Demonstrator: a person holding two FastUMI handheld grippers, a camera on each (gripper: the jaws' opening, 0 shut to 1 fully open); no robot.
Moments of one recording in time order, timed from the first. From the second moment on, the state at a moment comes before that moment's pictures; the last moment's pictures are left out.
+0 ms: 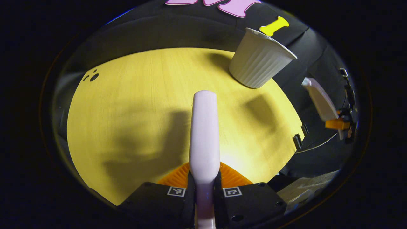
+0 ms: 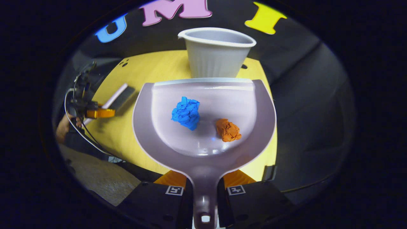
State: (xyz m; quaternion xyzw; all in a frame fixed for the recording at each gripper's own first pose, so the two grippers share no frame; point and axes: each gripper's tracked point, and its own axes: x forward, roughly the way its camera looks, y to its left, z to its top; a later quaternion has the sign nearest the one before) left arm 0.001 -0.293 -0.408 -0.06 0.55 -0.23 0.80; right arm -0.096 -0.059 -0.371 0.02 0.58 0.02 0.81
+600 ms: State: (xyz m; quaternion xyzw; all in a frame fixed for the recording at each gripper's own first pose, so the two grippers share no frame) left arm -0.001 -0.288 -0.418 -0.09 0.55 -0.21 0.80; right arm 0.010 -0.115 -0.357 -0.17 0.51 -0.06 0.84
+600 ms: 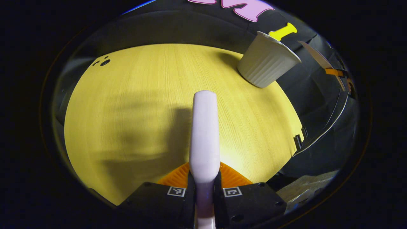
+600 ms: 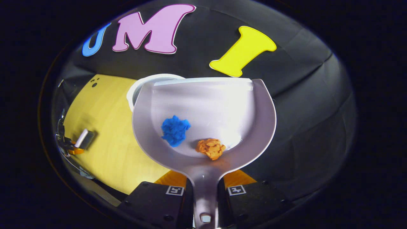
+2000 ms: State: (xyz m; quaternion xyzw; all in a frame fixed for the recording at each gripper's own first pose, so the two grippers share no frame) left arm -0.009 -0.285 -0.423 -0.11 0.57 -0.17 0.79; right arm 0.077 -0.123 -0.359 -0.47 0.59 0.04 0.66
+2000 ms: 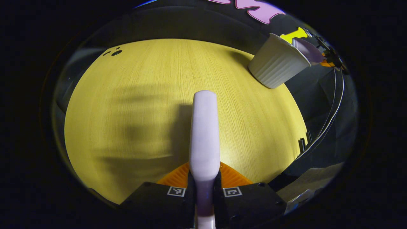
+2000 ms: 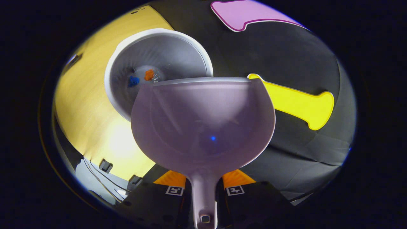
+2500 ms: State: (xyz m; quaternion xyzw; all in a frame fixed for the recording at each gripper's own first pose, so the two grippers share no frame) left arm 0.002 -0.277 -0.425 -0.10 0.56 -0.15 0.81; right arm 0.052 -0.084 -0.303 -0.26 0.52 0.02 0.82
